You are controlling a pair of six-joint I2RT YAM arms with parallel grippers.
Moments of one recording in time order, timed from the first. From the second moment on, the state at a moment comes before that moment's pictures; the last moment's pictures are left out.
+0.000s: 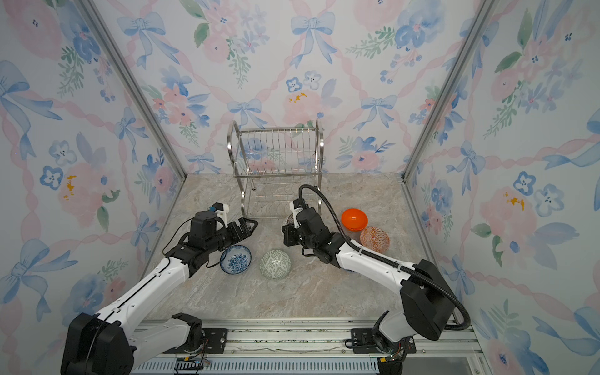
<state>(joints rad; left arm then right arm) -0.30 1.11 0.71 -0.15 0.28 -0.74 0.80 1.51 1.01 0.01 -0.04 0.56</state>
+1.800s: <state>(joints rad) -0.21 1.14 0.72 -0.15 0.32 -0.73 0.68 2.23 1.32 0.99 -0.29 0.99</state>
